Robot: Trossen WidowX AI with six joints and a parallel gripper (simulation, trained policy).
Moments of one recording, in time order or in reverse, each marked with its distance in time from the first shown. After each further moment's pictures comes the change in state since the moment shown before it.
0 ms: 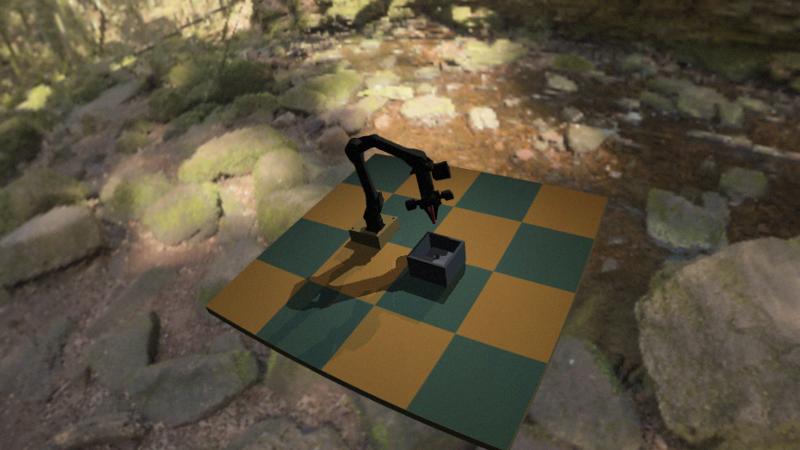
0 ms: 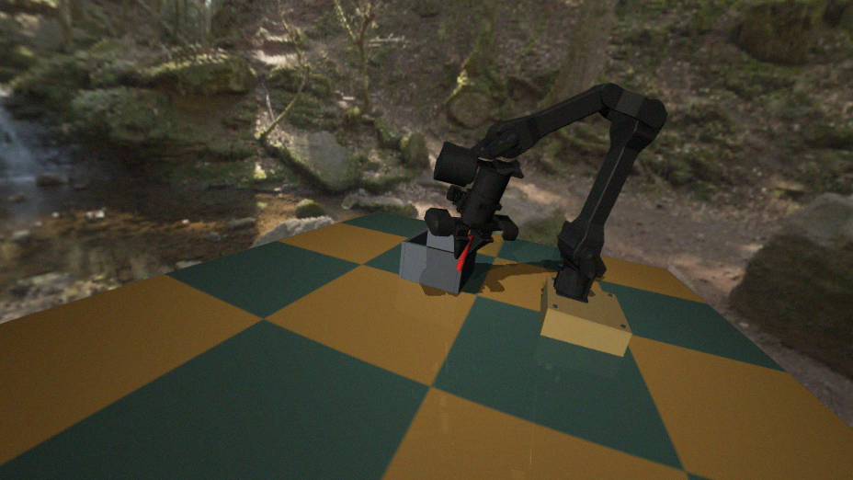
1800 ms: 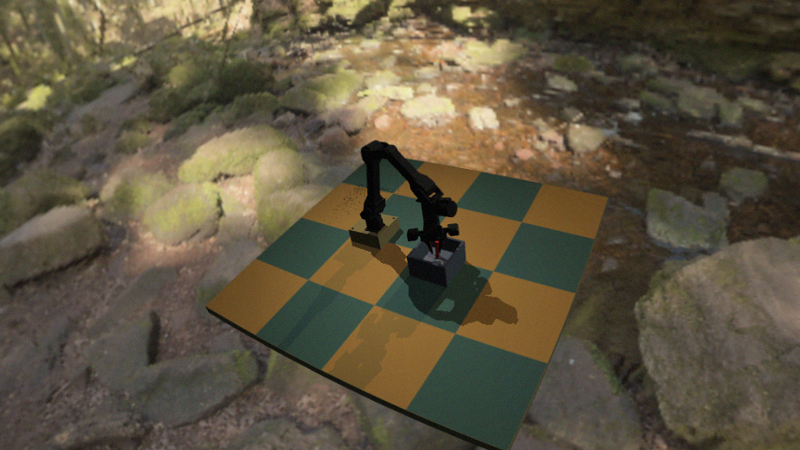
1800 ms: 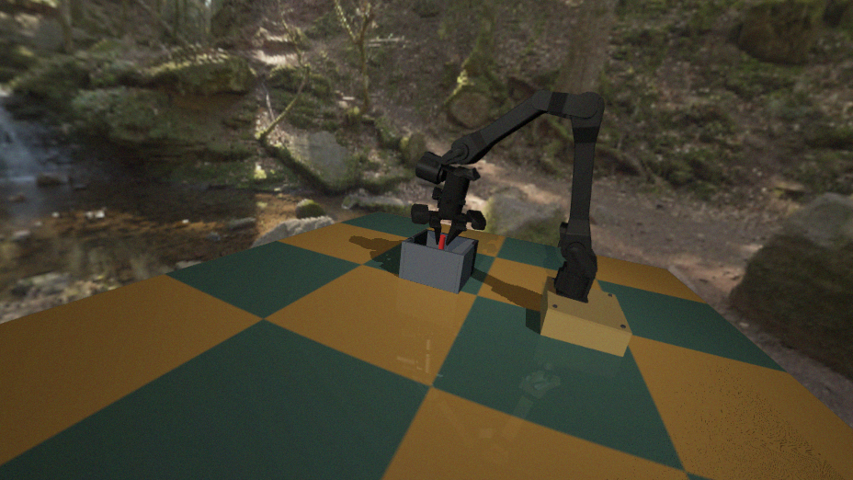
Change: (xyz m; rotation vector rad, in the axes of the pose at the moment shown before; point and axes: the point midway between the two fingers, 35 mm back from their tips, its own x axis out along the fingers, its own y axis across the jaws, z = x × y) arm 0.074 -0.034 0.155 0.178 0.009 -0.085
